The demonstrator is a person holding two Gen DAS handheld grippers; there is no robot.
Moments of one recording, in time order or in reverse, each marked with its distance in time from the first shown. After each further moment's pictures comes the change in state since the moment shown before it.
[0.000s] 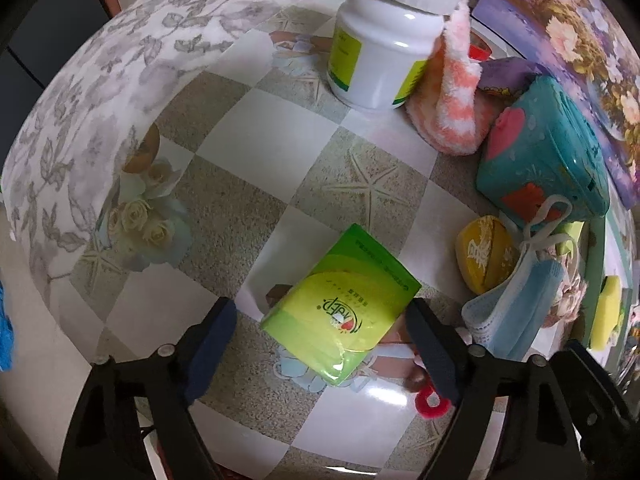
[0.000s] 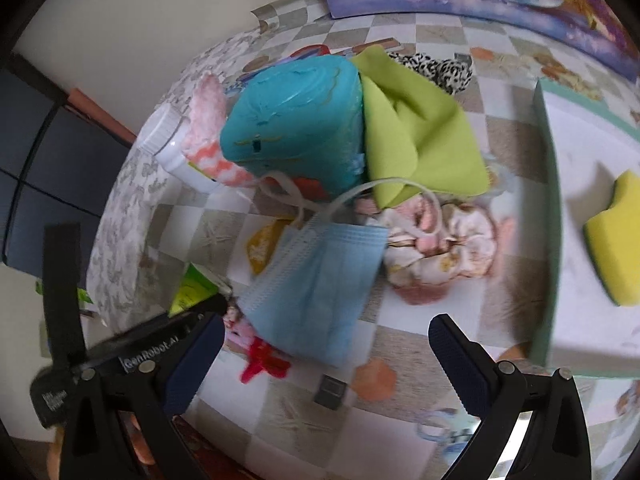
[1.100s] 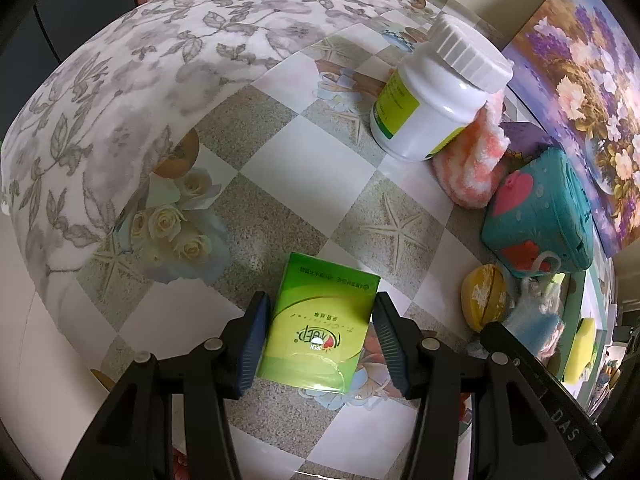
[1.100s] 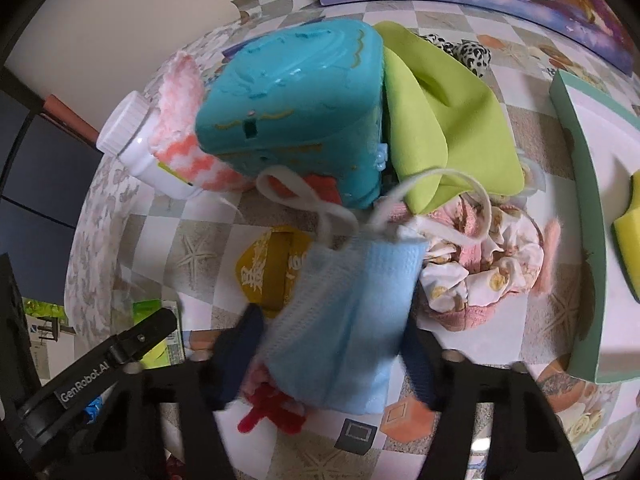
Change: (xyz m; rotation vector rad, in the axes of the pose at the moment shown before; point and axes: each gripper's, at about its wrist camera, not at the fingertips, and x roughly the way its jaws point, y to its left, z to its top) left arm -0.004 0.040 0.007 -0.117 -0.080 -0.084; right arm 0.049 0.023 0.012 0.030 0.001 -0.084
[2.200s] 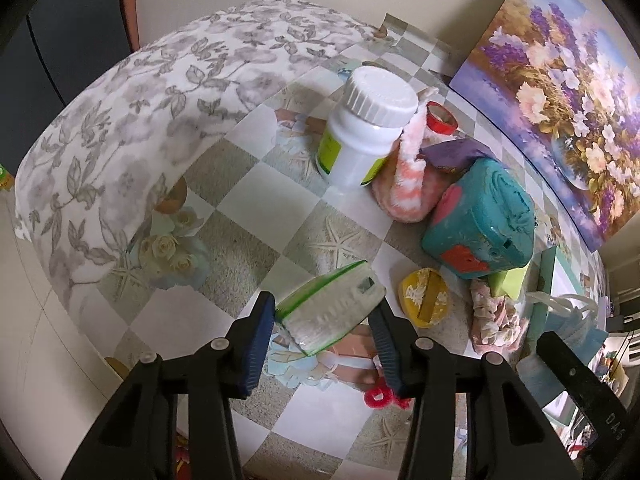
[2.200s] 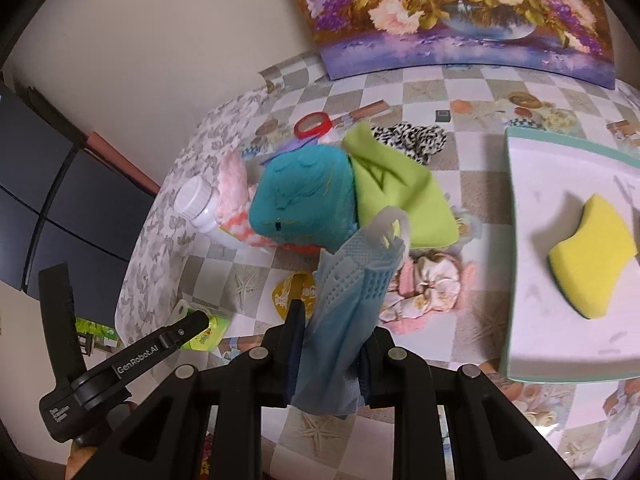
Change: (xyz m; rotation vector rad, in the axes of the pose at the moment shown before) left arm -0.068 -0.048 -0.031 0.055 -0.106 -0.011; right arm -0.104 -0.043 -0.002 0.011 -0.162 0.142
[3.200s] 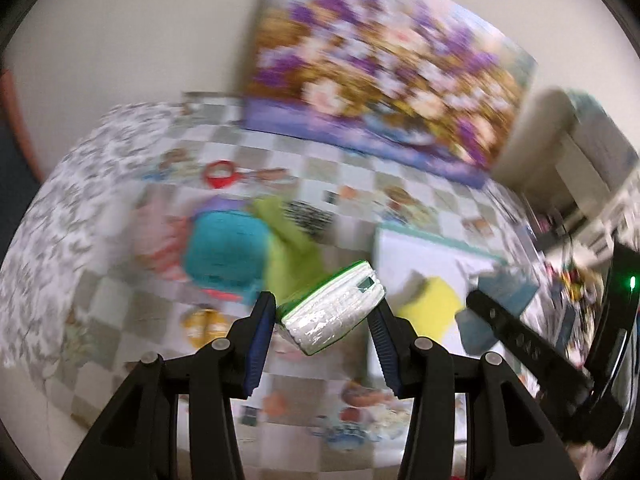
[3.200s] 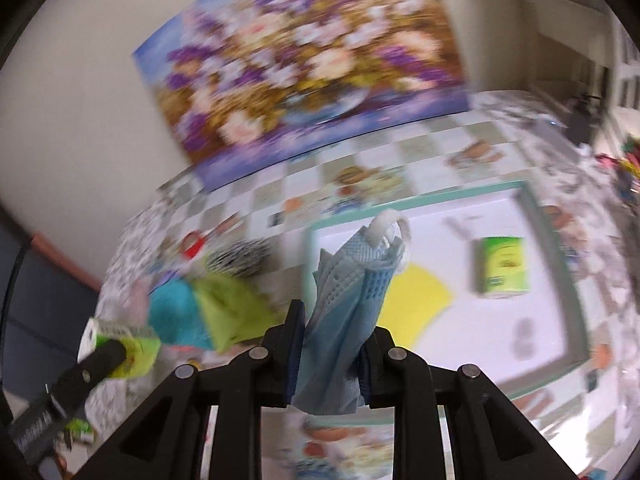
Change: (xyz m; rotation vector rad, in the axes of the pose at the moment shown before) left arm -0.071 -0.197 -0.026 0.445 -0.114 -0.210; right arm -0.111 -0.126 0.028 0.242 -0.251 -0.251
